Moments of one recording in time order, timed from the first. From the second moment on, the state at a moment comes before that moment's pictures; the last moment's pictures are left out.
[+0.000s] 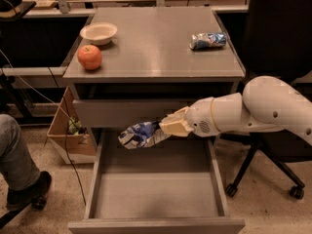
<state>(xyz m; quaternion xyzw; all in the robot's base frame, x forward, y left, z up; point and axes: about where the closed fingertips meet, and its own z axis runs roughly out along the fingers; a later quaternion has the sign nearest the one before) 0.519 -0.036 0.788 -0.44 0.76 0.30 0.37</state>
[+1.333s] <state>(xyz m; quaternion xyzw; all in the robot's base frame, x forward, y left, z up) 0.491 -0.023 0.660 -0.39 0.75 0.38 0.38</state>
